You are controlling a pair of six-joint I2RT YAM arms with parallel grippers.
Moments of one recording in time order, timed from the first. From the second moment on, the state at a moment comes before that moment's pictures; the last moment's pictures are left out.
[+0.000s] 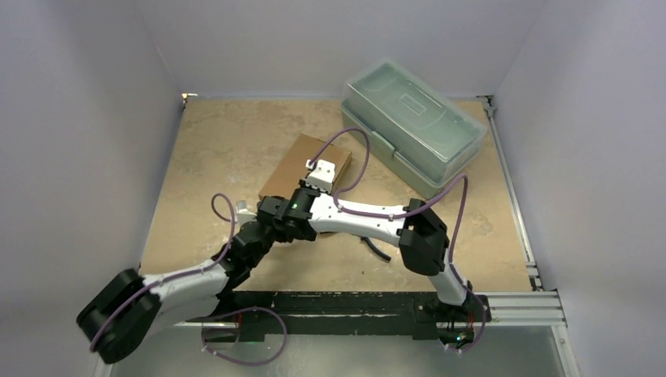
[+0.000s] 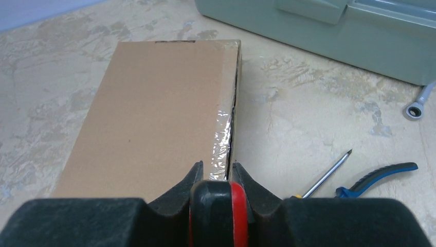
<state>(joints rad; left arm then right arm) -0.73 1.08 0.07 0.71 -0.30 -1.74 1.24 2.10 1.85 -1.21 1.29 1.59</state>
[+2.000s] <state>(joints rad) -0.54 1.01 0.46 0.12 -0.06 -0.89 0.97 1.43 1.21 -0.46 0.94 0.56</state>
